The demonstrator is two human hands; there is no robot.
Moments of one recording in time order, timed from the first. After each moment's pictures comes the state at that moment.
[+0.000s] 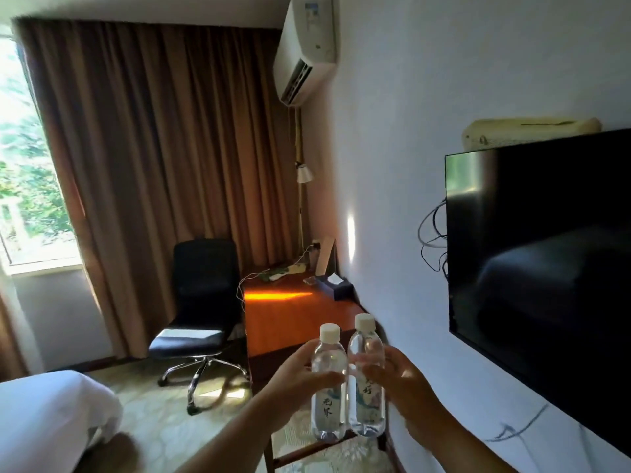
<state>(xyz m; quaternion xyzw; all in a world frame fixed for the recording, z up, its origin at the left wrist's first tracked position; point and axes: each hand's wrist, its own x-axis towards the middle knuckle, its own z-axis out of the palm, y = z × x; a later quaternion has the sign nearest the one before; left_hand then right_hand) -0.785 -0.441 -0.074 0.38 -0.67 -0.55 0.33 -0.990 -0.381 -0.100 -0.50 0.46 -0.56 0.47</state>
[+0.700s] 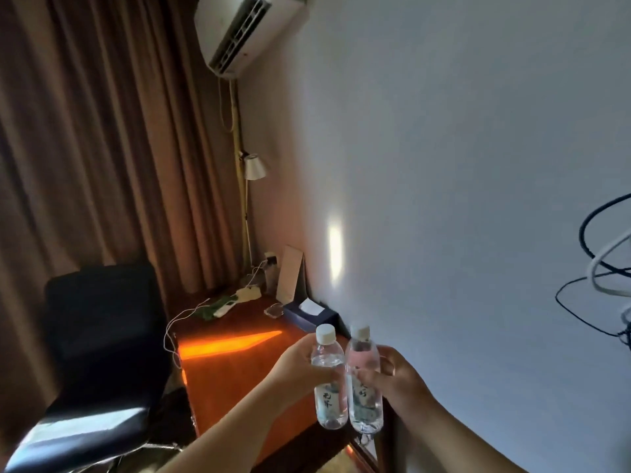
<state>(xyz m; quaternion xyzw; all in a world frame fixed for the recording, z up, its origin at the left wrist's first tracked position) -0.794 -0.920 -0.088 0.36 -0.79 -0.45 0.23 -0.976 -0.806 -0.143 -0.41 0.59 -0.60 0.34</state>
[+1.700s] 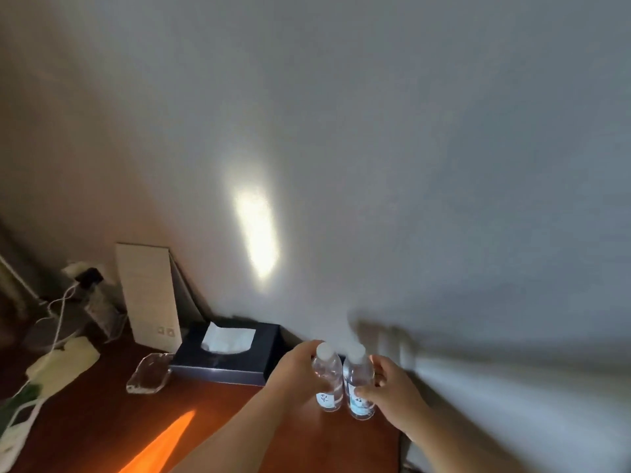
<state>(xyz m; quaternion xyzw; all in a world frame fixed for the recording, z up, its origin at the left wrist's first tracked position) -1.045 -1.356 -0.271 0.16 -0.92 -0.35 -0.05 -1.108 -1.154 -0.336 -0.10 0.78 -0.57 0.25</state>
